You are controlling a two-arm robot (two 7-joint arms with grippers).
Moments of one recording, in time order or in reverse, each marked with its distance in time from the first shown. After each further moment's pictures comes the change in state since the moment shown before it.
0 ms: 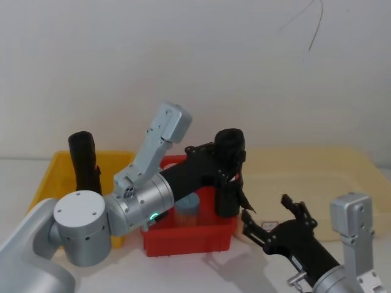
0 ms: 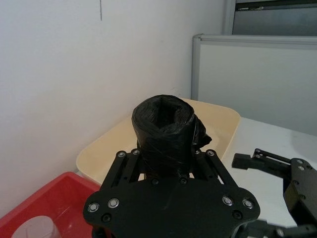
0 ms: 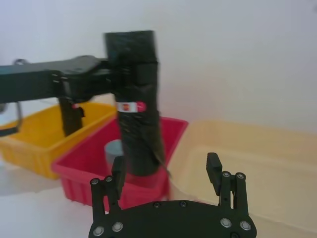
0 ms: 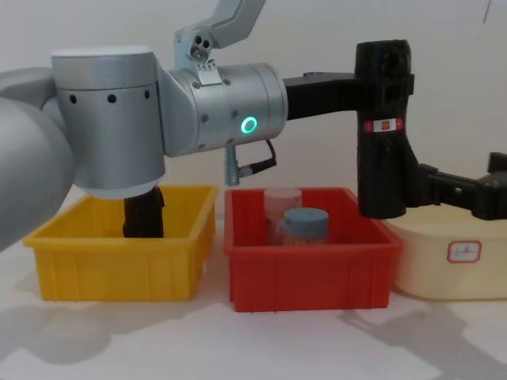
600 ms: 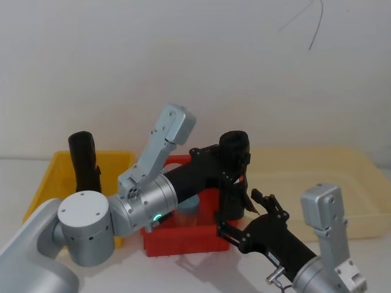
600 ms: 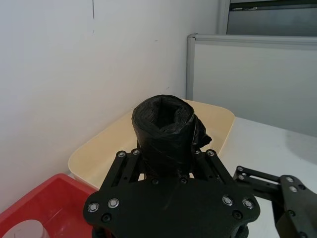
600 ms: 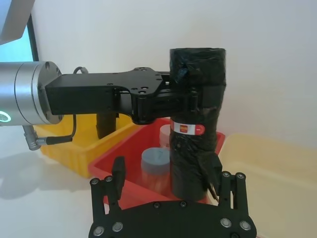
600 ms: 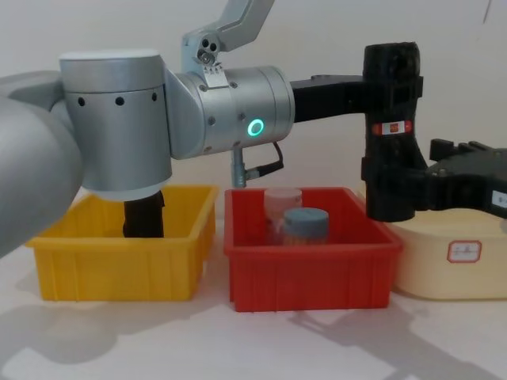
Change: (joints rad) left arm -0.007 -0.008 0.008 0.017 -0.008 -0.004 -0.015; right arm 0.068 0.002 -0.059 0.010 -0.025 0.029 0.094
